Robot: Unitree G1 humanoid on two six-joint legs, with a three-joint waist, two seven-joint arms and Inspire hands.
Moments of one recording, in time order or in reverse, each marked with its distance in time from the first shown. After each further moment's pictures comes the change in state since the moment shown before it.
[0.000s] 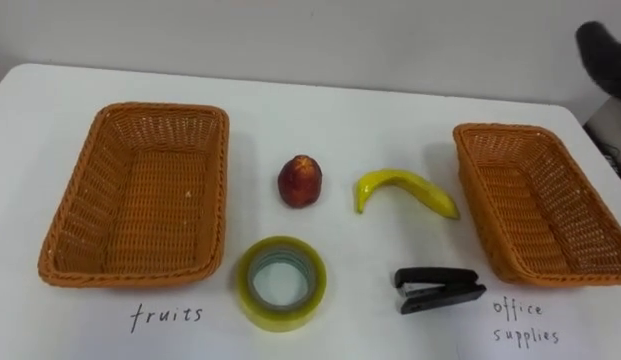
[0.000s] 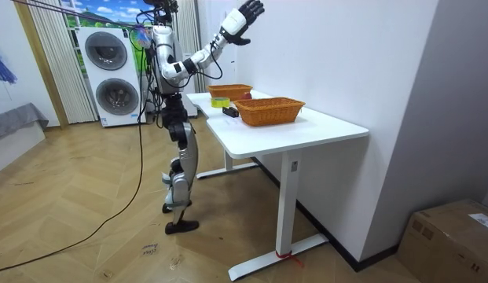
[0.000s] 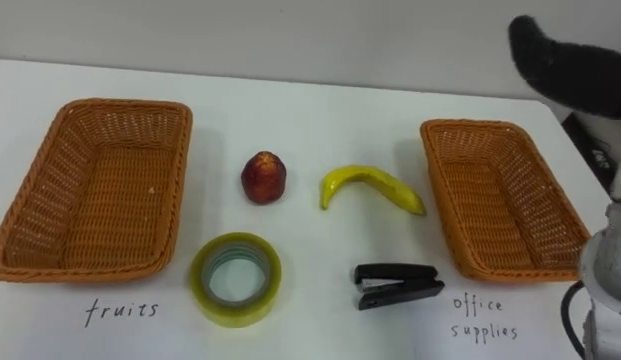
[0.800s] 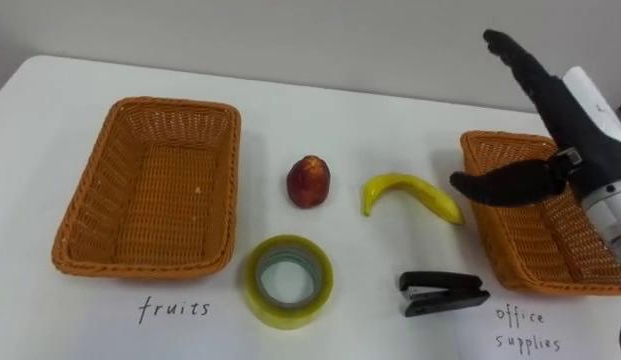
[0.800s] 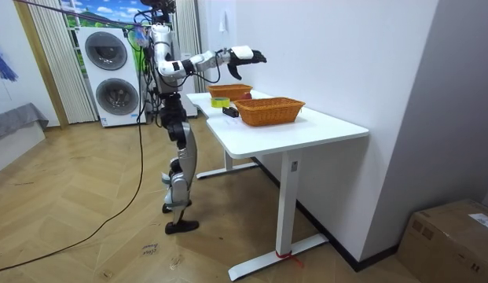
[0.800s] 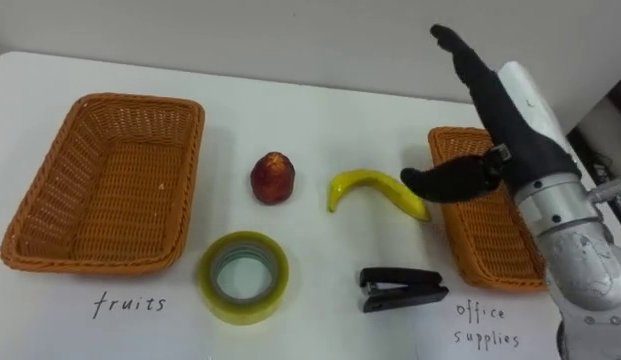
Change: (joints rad) left arm -0.012 0.008 0.005 0.017 0.000 0.032 -0.020; right arm 0.055 -0.027 0.091 0.031 -0.124 0.155 0.529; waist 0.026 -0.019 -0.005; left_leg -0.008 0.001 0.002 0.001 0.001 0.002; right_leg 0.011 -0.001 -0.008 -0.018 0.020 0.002
